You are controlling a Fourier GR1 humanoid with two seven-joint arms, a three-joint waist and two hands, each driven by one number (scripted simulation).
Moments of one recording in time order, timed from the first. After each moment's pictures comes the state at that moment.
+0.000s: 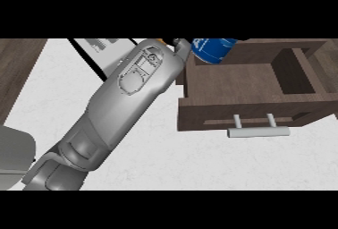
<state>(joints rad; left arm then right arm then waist) -1.31 0.00 -0.24 -0.85 0.16 0.53 0.26 0.27 -0.04 -0.31 -2.16 -0.14 0.23 0.10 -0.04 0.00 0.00</state>
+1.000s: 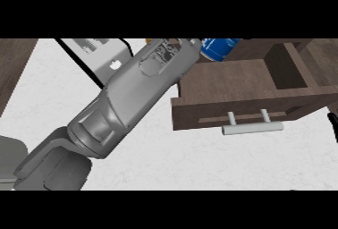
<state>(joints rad) -1.48 0.00 -0.41 -0.49 0.39 0.59 0.10 0.19 -0.04 -0.26 -2.15 -0.09 0.20 0.13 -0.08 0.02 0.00</state>
